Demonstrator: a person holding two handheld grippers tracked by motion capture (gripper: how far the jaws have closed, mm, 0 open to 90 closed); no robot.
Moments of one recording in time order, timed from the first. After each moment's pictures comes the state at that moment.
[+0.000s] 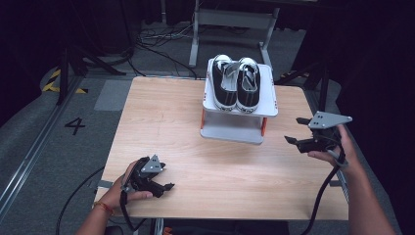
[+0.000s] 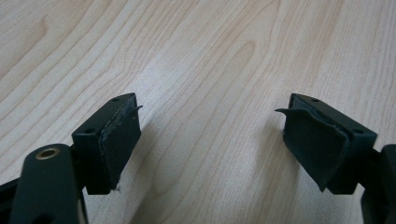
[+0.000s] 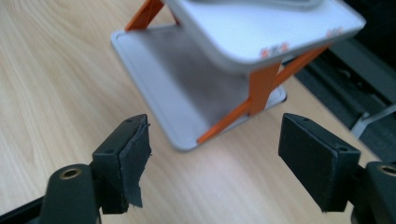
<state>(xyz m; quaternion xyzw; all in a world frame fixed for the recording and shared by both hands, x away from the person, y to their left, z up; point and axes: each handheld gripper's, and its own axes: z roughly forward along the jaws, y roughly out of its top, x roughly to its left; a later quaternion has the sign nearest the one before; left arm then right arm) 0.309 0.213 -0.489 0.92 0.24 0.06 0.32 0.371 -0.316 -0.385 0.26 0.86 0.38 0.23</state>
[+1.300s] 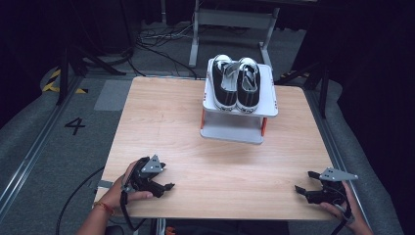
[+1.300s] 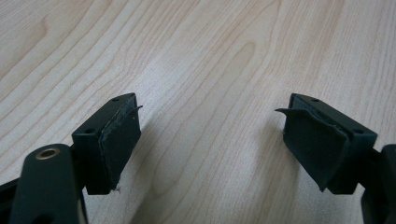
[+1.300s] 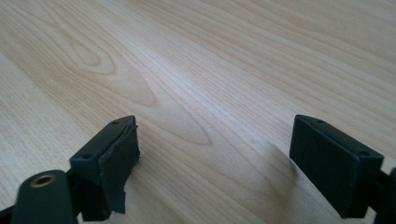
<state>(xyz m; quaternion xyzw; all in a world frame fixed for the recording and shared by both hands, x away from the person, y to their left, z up) 0.309 0.213 -0.489 0.91 0.24 0.06 0.32 0.280 -0.381 -0.538 0.41 0.82 0.38 0.14</state>
